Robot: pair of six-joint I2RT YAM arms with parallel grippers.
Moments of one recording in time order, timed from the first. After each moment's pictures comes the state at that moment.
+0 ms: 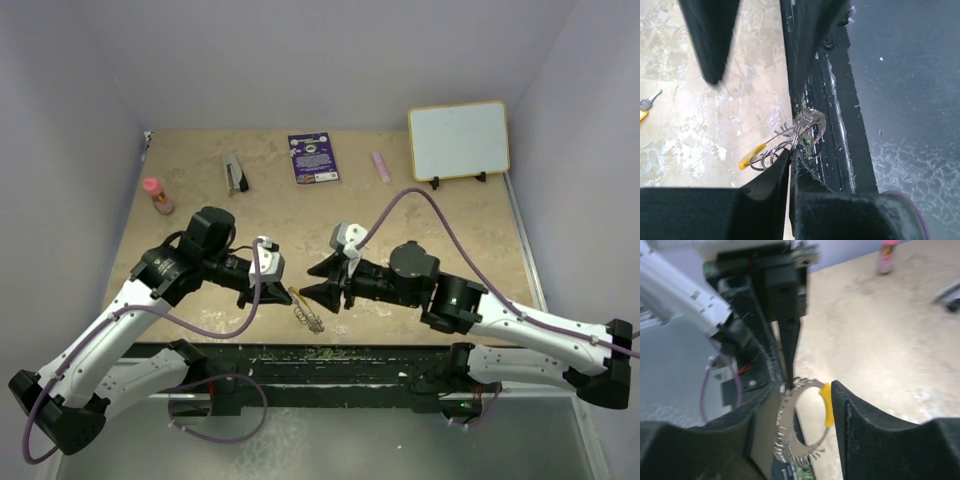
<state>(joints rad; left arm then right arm) -0.61 0.94 1.01 -0.81 1.01 0.56 1.16 0.99 0.90 -0.05 -0.15 0.11</state>
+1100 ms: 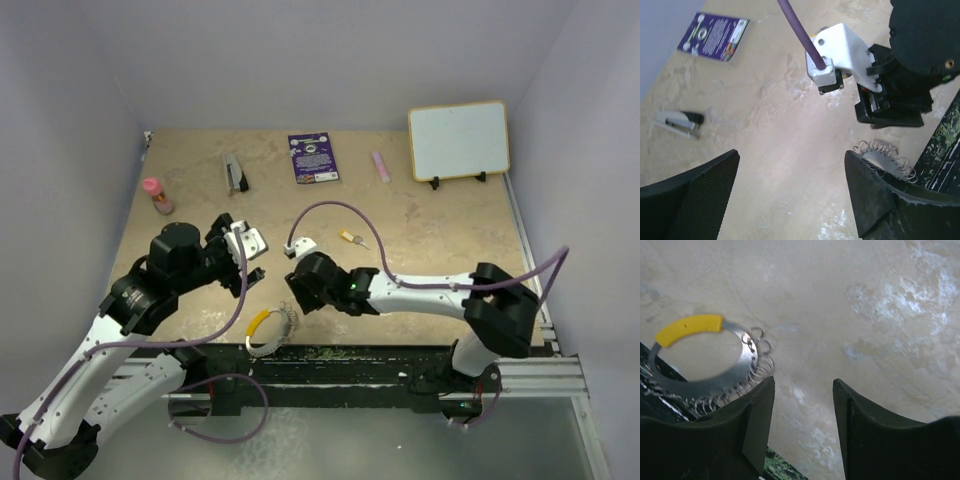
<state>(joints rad) -0.60 0.73 0.96 -0.70 0.25 0.47 1.14 1.54 0.91 -0.20 0.26 0.40</state>
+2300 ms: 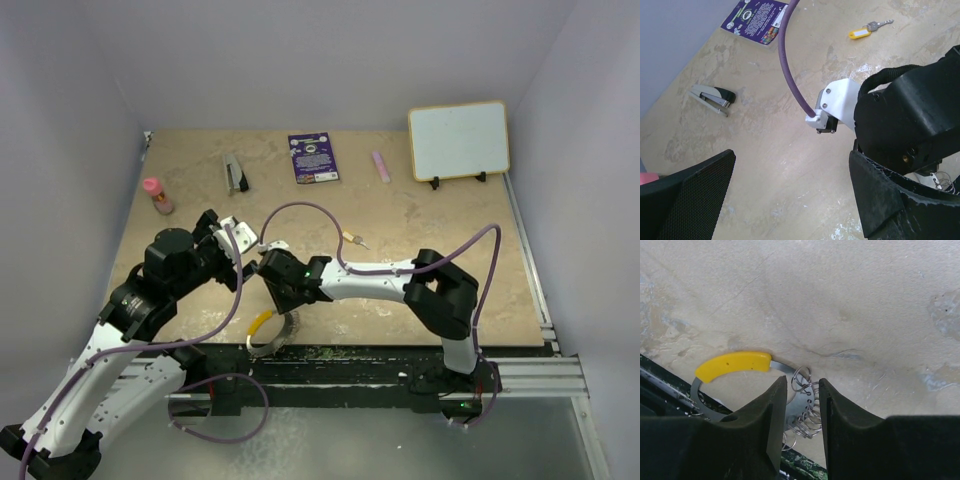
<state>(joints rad) -0.54 0.66 0.87 -0.61 0.08 0.42 1.17 1.93 1.32 -0.43 0.16 0.61</state>
